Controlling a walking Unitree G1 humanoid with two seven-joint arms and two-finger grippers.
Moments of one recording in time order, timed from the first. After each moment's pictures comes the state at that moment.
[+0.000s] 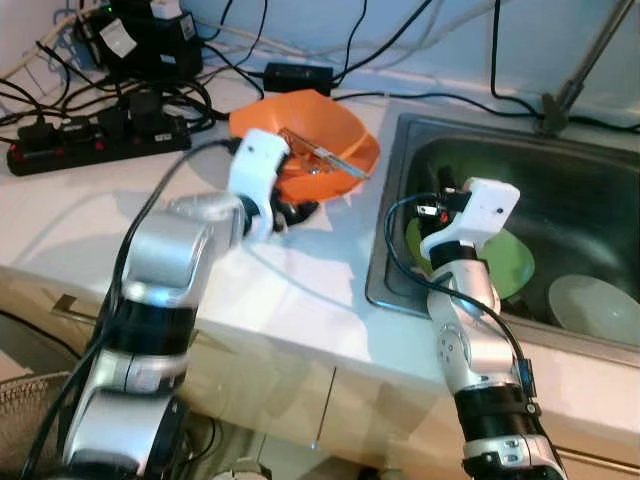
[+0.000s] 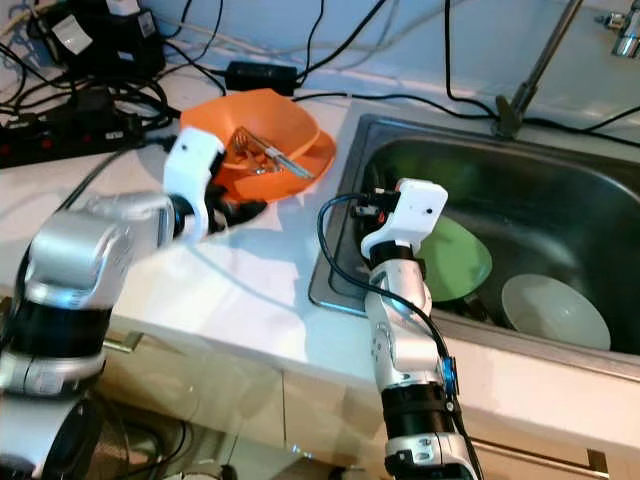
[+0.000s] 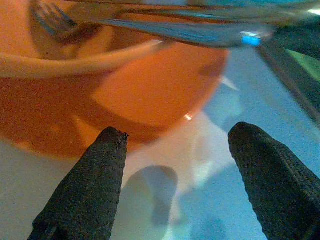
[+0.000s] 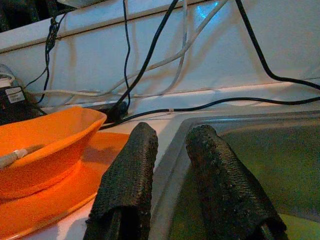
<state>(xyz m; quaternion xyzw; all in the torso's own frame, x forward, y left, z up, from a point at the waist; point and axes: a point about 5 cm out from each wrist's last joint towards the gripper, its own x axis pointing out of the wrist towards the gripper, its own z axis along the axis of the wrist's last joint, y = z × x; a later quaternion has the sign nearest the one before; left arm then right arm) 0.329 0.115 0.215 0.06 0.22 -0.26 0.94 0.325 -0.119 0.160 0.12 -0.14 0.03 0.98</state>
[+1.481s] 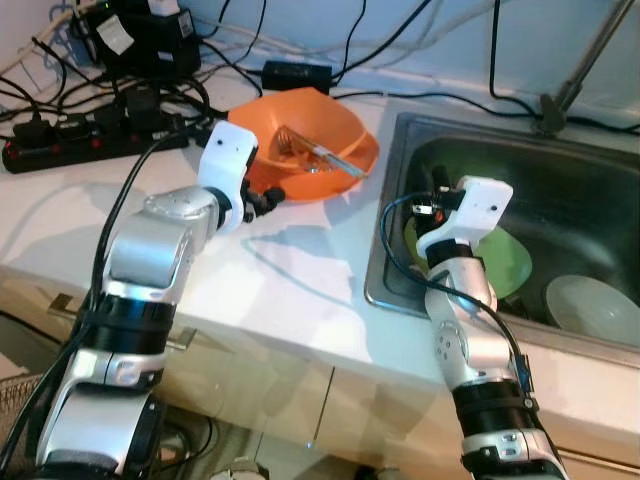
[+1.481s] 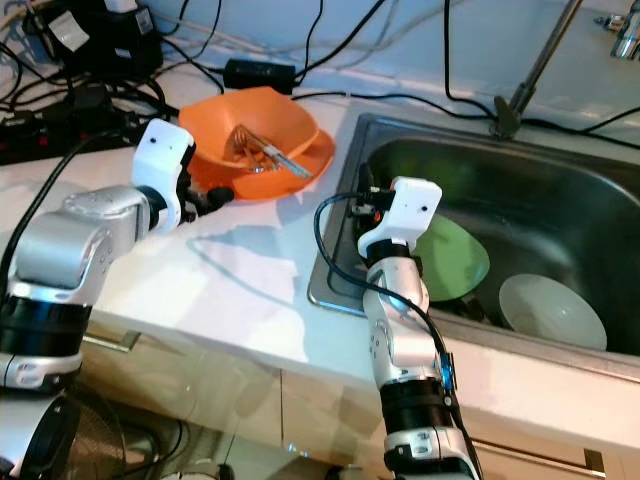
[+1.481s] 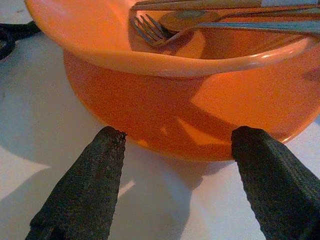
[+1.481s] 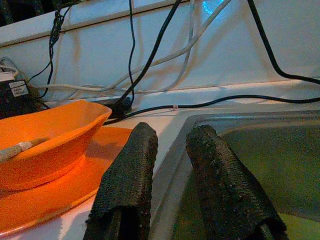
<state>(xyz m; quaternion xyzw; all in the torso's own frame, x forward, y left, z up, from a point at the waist) 0.356 0.152 0.212 0.11 0.17 -0.16 0.97 0.329 -0.117 0.158 0.11 -0.14 0.04 0.98</state>
